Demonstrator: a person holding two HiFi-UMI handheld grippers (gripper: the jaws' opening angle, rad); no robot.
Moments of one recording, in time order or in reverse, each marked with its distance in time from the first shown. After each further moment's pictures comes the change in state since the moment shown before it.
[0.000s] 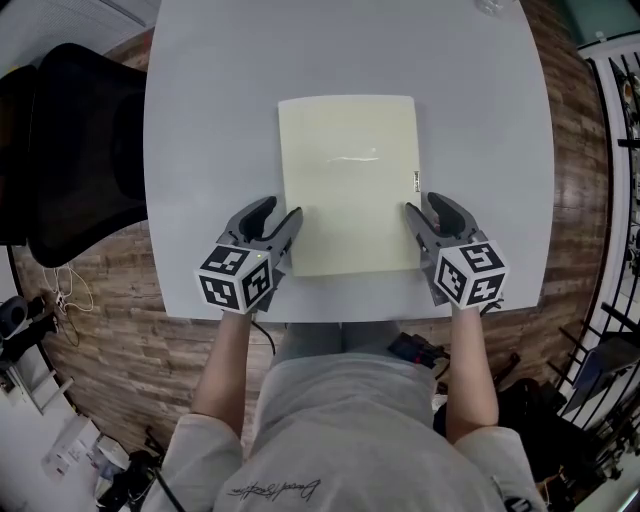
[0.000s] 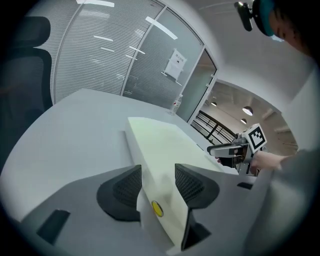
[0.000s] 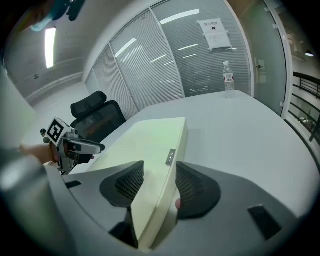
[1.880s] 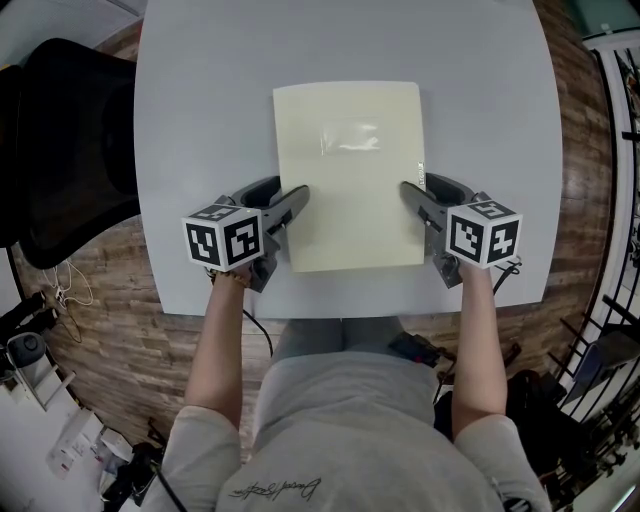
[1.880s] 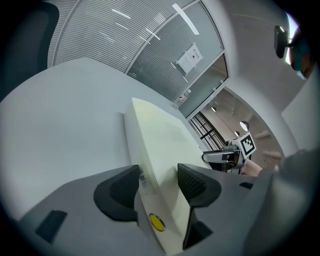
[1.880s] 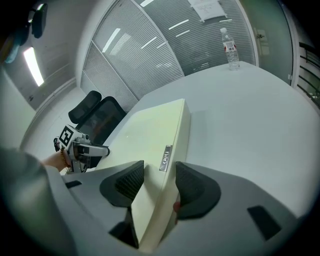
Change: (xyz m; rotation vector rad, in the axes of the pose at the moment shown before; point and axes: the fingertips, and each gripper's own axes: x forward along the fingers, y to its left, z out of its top) left arm 0.035 0.008 -0.002 -0.204 0.134 -0.136; right arm 0.032 -0.006 -0.002 0.152 0.193 0.122
